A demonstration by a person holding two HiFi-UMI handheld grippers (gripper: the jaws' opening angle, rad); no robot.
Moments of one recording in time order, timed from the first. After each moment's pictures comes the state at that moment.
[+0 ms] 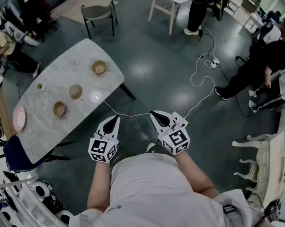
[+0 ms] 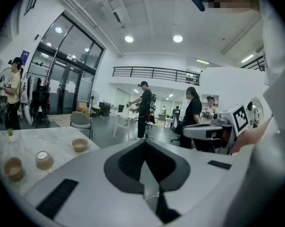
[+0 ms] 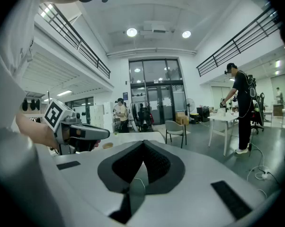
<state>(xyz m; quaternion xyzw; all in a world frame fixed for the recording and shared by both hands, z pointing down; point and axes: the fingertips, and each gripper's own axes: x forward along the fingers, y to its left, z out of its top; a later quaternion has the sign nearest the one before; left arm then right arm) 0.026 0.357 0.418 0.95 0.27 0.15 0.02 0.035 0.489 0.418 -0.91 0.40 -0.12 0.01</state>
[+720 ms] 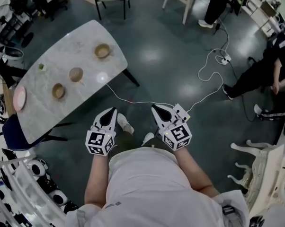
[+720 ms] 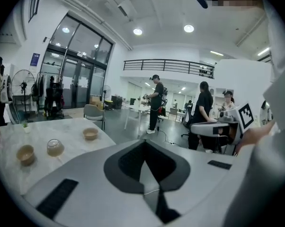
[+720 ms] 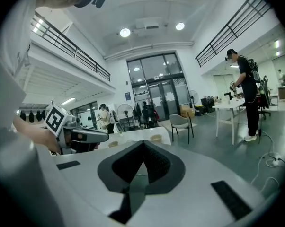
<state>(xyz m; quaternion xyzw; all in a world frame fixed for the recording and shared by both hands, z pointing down) 0.034 0.358 0.447 0.96 0.20 0.20 0.02 0.051 0.510 0.445 -0.89 0.42 -0.14 0.06</state>
